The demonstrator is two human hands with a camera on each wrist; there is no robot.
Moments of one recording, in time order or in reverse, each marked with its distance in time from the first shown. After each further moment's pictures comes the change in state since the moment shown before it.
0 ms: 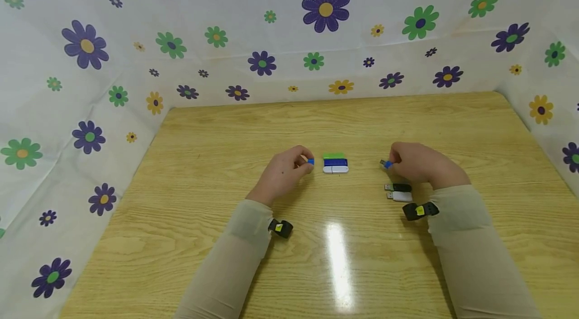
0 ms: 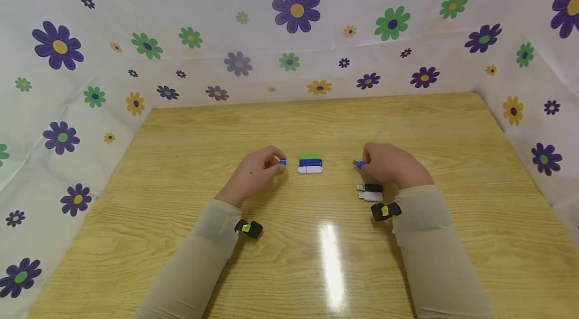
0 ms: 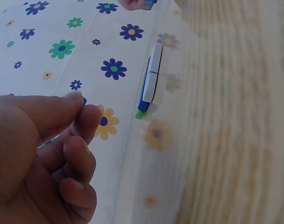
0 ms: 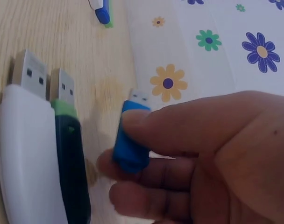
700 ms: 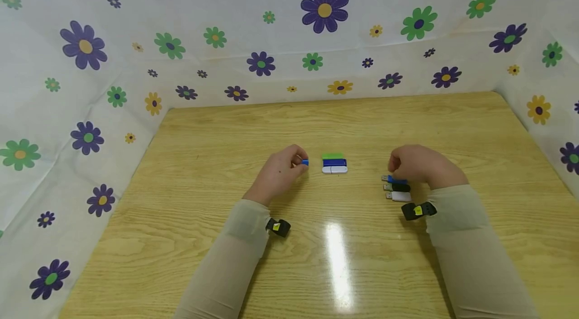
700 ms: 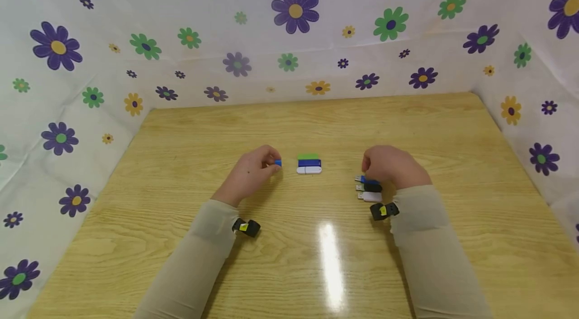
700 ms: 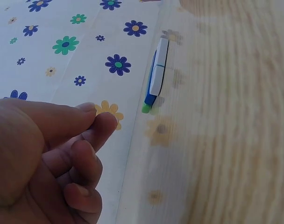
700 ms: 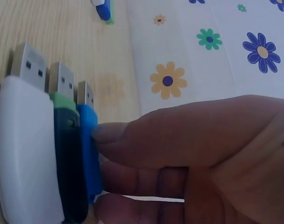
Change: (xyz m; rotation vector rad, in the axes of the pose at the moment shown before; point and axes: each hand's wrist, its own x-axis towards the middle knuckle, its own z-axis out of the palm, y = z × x) left_hand 0.001 -0.001 -0.004 0.009 0.006 -0.044; right_hand -0.001 0.000 -0.002 -0.022 -0.067 0.015
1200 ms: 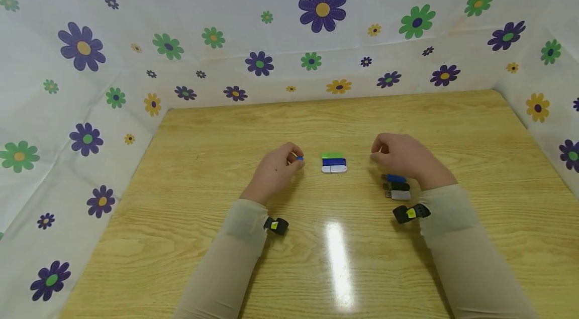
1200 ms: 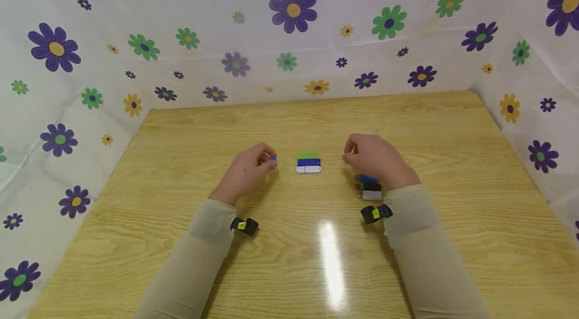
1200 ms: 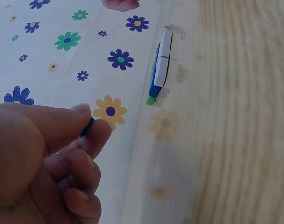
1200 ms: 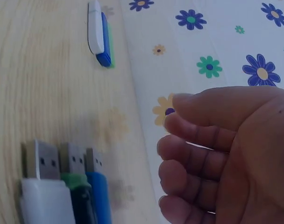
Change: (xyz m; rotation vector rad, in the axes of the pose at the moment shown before) left_hand 0.000 -0.002 -0.004 0.036 0.051 -0.017; right_hand 0.008 -0.024 0.006 0.057 0.254 -0.059
